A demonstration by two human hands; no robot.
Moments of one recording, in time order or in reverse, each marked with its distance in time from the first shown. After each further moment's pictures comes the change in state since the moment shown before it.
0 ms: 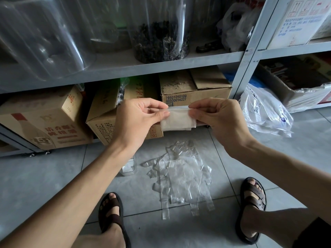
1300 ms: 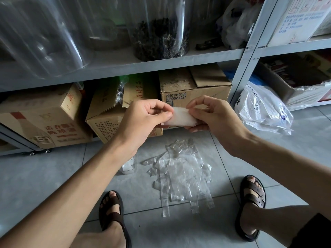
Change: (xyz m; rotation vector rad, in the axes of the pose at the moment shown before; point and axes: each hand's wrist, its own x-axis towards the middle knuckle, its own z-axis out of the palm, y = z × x) left_hand -0.001 -0.001 0.003 -0.068 -0.161 -0.092; right_hand -0.001 -0.004 0.001 0.109 -0.177 0.155
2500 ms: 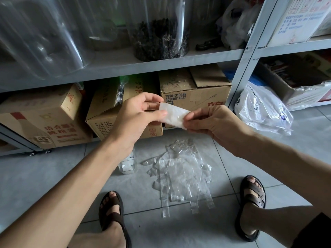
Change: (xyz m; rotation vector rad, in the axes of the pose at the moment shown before) left_hand 0.003 0.004 -0.007 -0.113 0.065 -0.100; right_hand 0.000 0.002 -0.005 0.197 -0.089 0.203
